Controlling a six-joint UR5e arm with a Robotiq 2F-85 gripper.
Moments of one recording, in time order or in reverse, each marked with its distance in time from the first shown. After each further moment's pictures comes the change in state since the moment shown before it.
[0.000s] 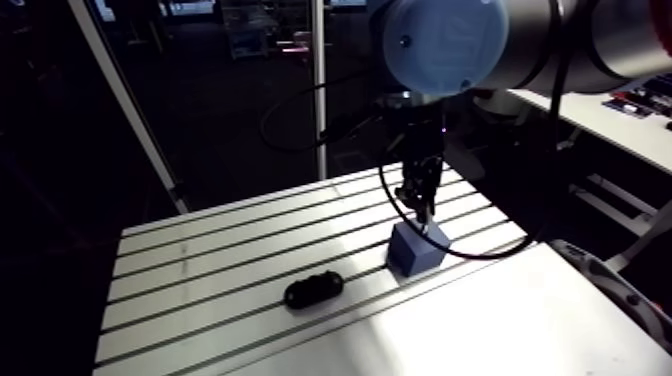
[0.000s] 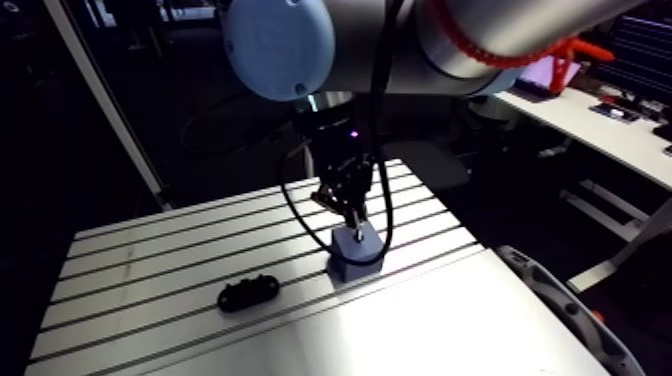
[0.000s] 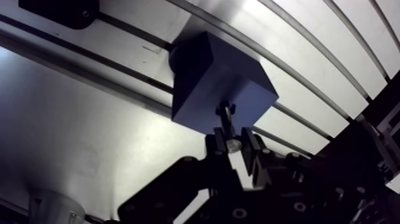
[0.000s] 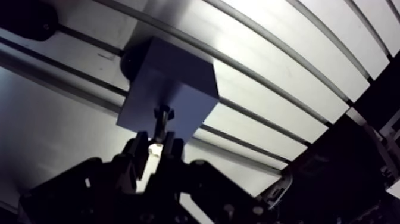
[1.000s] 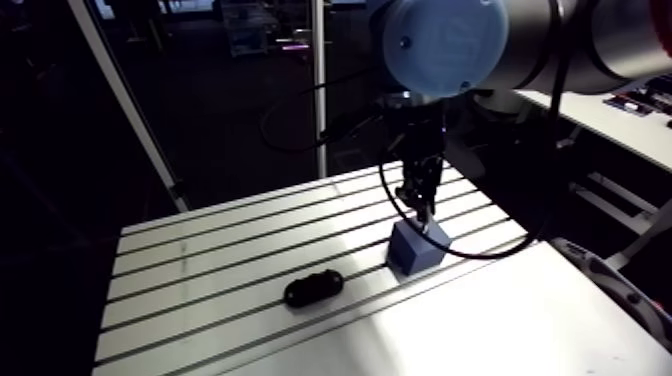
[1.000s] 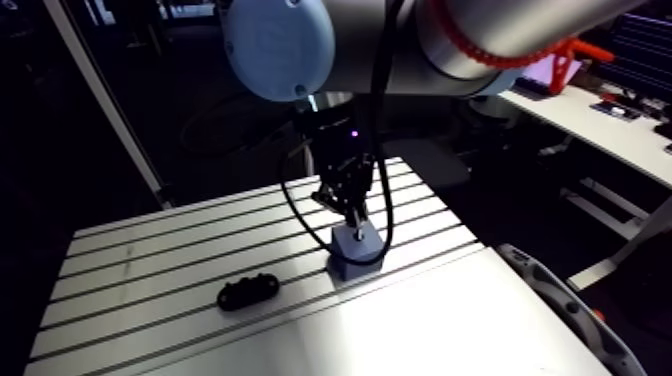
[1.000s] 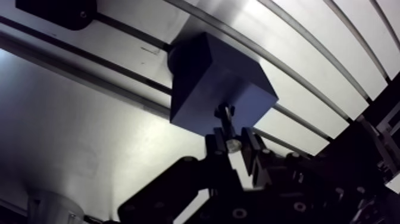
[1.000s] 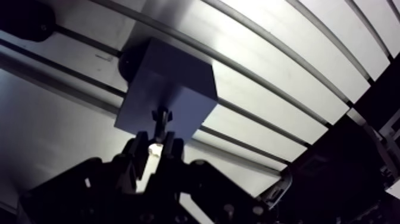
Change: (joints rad) arm 0.000 0.006 0.002 -0.008 -0.003 -0.001
